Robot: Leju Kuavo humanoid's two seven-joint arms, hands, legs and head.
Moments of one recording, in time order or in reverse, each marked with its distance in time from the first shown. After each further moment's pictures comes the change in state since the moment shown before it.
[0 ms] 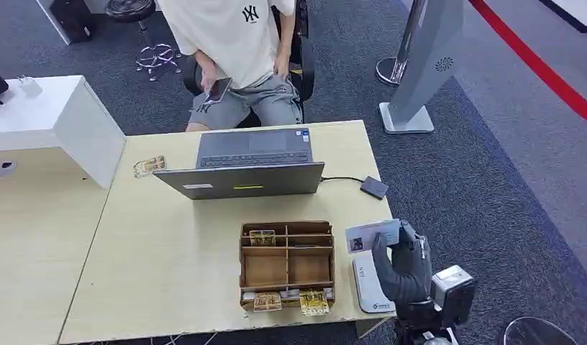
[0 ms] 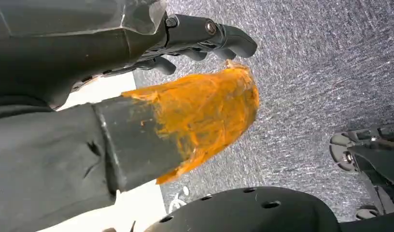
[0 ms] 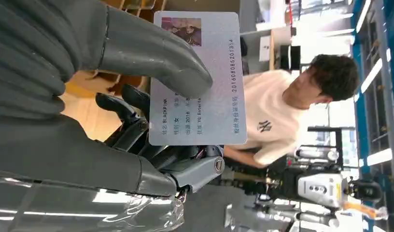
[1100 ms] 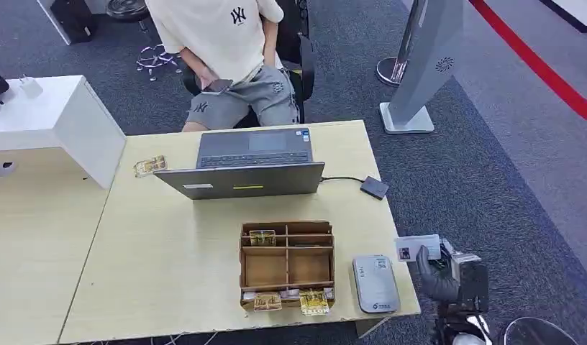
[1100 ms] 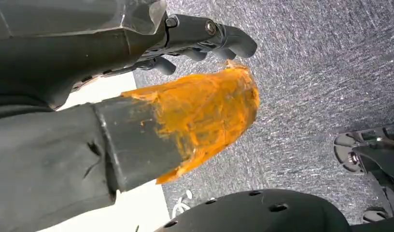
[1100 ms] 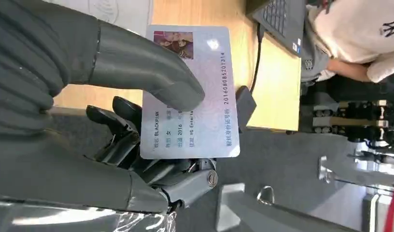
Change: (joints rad) left arm 0.000 0.004 0.007 0.000 -0.033 -0.016 -0.003; right arm -0.105 0.014 -0.424 0.375 0.062 0.113 0.050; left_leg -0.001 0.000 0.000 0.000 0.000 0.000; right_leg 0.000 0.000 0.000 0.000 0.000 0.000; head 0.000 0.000
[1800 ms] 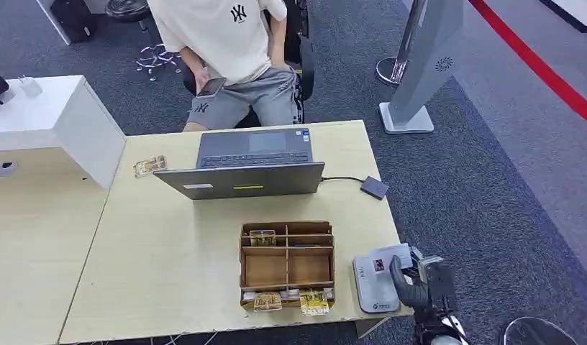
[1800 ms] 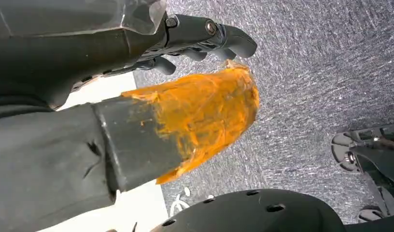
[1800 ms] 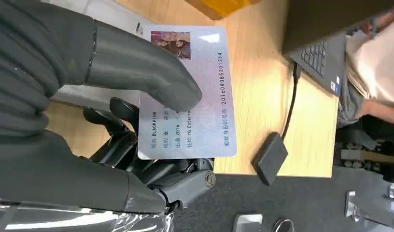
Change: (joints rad) left arm 0.000 0.000 0.000 0.000 0.015 0.004 -0.001; right arm -0.004 0.054 0.069 0.066 0.161 -0.002 0.012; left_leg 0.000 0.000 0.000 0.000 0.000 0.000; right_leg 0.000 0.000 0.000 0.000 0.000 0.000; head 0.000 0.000
